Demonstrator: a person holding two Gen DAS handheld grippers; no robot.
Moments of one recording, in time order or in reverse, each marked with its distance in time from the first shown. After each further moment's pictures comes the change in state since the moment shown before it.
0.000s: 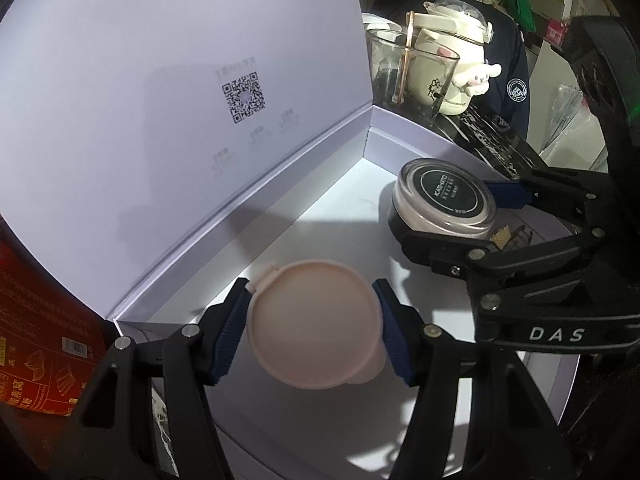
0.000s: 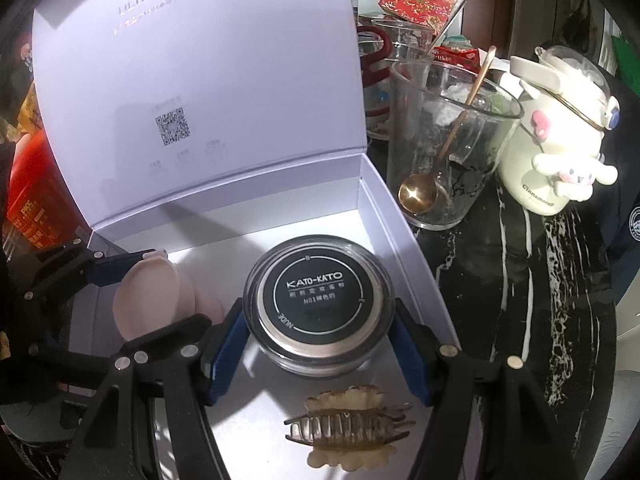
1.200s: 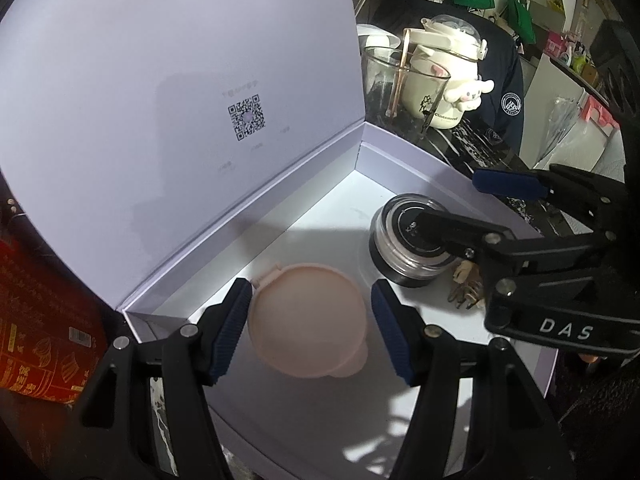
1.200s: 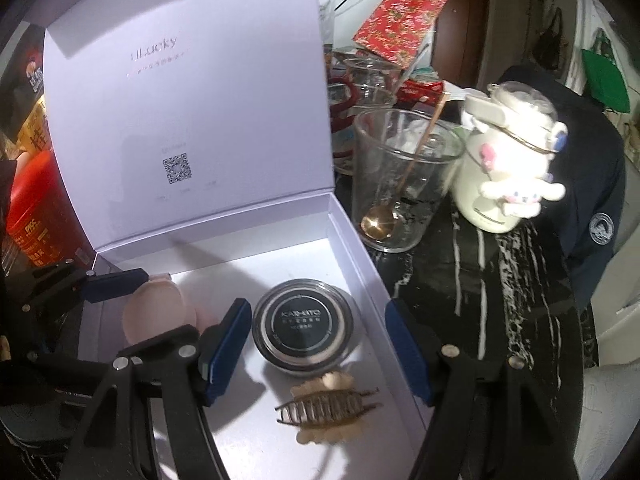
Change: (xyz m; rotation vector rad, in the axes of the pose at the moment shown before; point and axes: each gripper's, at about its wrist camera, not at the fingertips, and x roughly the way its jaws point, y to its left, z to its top) left arm -0.017 -0.003 0.004 -0.039 -0.027 -0.014; right arm -0.036 -0.005 -0.004 0.038 -0.122 -0.112
